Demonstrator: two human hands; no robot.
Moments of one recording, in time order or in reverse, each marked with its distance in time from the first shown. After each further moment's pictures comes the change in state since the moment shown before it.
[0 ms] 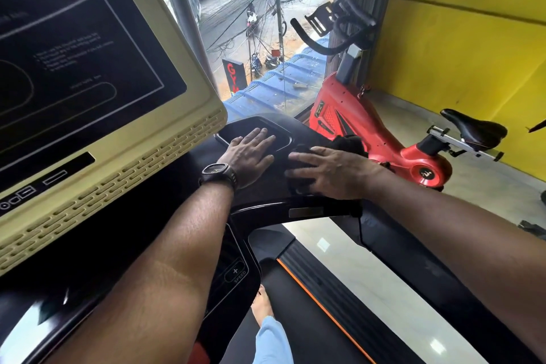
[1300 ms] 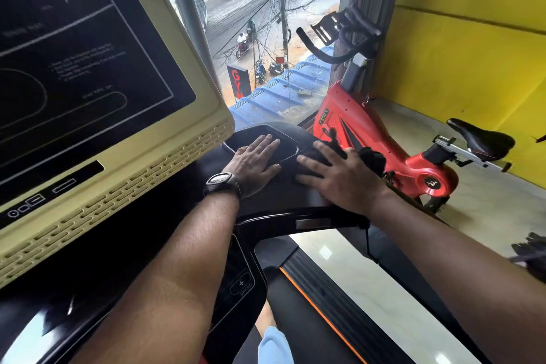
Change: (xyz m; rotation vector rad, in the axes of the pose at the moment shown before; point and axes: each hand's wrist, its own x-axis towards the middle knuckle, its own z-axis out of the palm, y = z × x) left_hand 0.000 -0.003 -0.001 -0.087 0.045 -0.009; right_hand 0.006 -0.015 0.005 -0.100 0.045 0.487
